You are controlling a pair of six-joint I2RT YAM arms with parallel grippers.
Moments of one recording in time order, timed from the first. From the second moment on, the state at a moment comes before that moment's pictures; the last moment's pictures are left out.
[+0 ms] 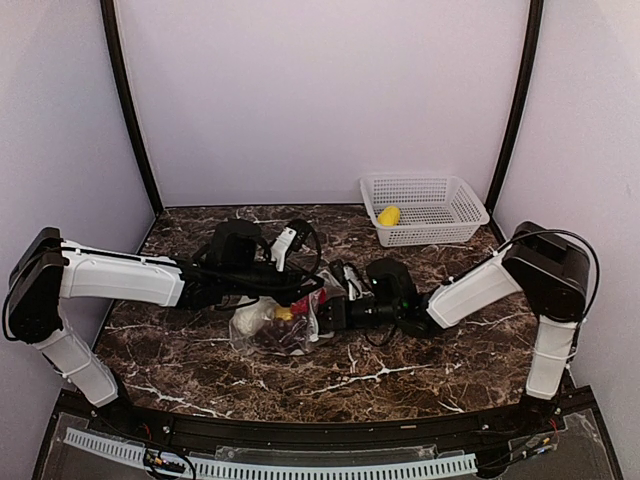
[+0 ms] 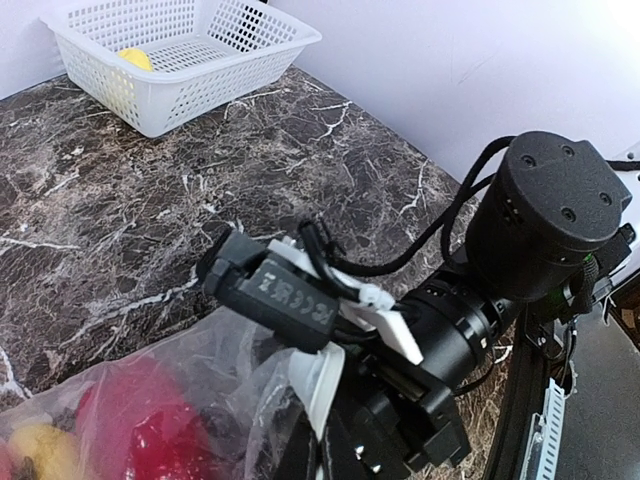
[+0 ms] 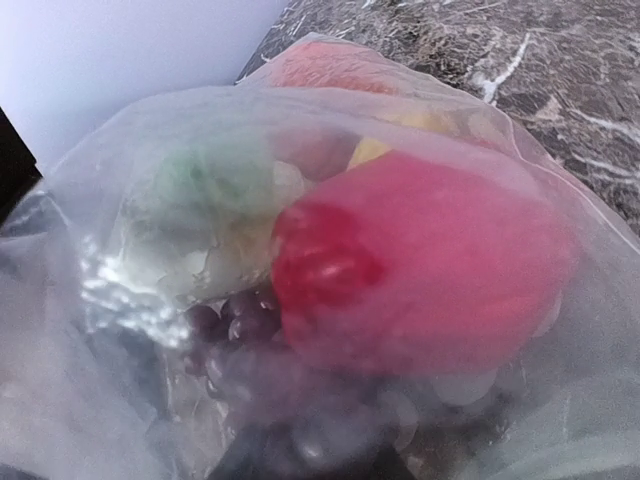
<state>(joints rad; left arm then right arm) -0.85 1.58 0.91 0.23 0.31 -0.30 0.92 1.91 0.85 0.61 -0.39 0.72</state>
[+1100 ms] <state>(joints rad) -0.84 1.58 0.89 0.24 0.25 -0.30 0.92 1.53 0.75 0.56 -0.35 0.52</state>
